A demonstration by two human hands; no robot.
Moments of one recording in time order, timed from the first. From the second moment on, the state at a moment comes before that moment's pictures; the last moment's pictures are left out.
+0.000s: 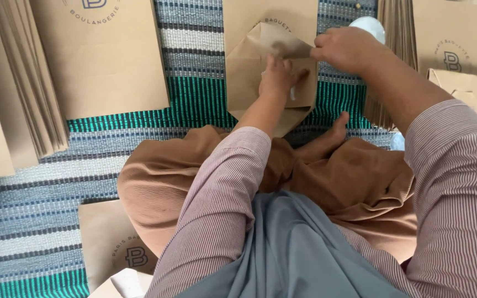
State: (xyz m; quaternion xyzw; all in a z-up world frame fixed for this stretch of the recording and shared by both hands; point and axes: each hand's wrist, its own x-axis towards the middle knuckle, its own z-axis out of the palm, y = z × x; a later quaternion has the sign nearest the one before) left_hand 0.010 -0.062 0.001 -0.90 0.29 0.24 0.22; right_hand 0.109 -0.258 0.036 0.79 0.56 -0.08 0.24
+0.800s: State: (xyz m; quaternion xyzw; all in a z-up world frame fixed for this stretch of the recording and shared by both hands) left_hand 0.016 -0.093 -0.058 -0.86 0.32 0.25 0.30; right_hand 0.041 -0.270 0.026 0.93 0.18 -0.28 -0.18
